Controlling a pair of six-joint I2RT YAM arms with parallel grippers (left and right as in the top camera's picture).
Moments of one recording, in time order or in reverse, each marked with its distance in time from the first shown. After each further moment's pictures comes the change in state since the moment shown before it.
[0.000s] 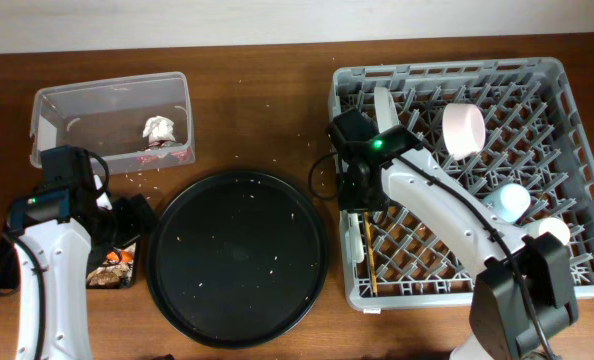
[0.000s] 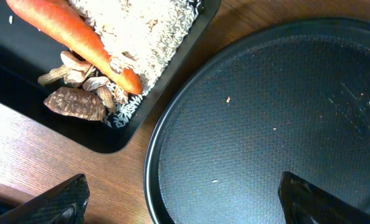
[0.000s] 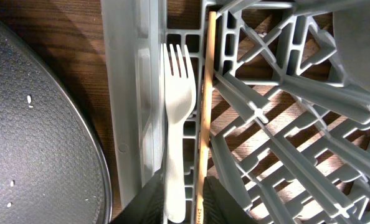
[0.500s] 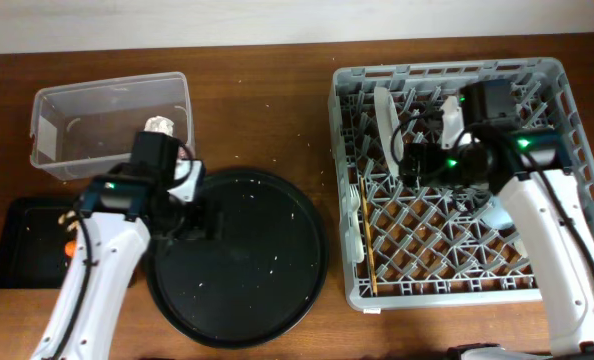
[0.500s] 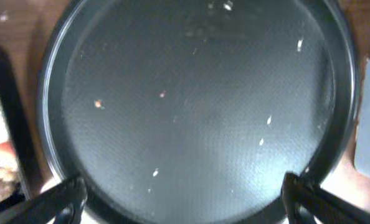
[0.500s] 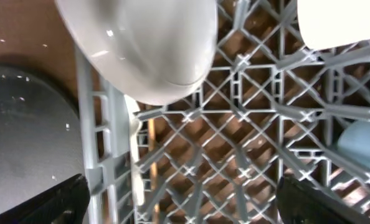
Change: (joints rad) left arm -0.383 0.006 0.045 -0.013 0.093 0.255; right arm -0.426 -0.314 -0.004 -0.039 -0.224 -0.296
